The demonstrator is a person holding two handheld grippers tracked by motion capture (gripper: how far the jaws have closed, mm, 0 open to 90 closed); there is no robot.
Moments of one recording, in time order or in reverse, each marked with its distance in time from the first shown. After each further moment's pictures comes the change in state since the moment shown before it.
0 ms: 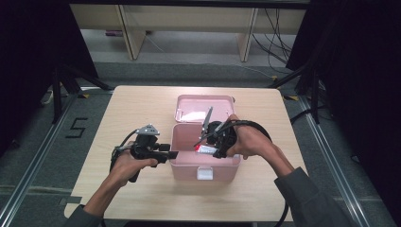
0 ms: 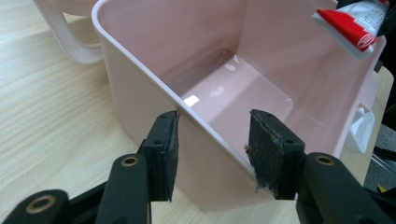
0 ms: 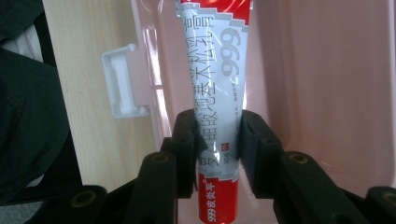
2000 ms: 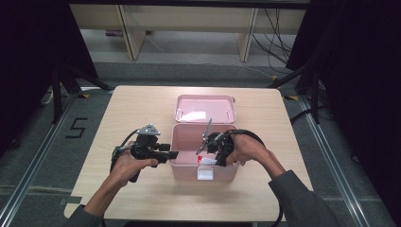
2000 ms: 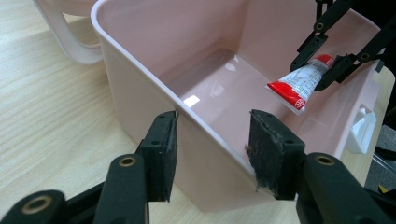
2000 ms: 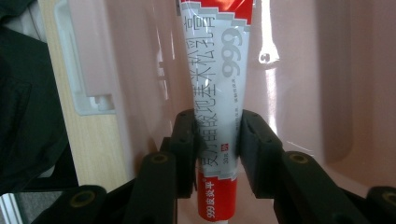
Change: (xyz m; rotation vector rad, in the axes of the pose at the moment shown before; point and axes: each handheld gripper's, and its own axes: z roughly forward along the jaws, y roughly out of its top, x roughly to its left) left arm -0.001 0.000 0.001 -0.001 0.003 -0.002; right arm -0.007 -0.012 0.058 0.069 0.132 0.030
